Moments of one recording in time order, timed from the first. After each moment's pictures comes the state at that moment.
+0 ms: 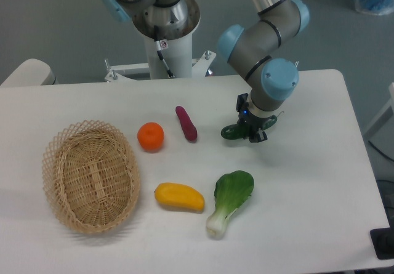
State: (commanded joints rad) arm 2.71 -1.92 -1.88 -1.08 1.56 1.93
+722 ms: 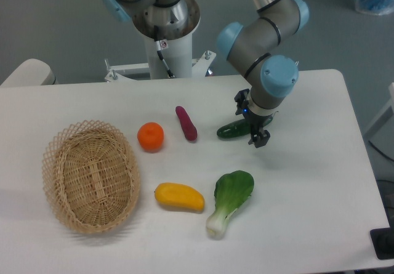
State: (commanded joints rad) arm 2.69 -1.93 -1.80 -1.05 1.56 1.92
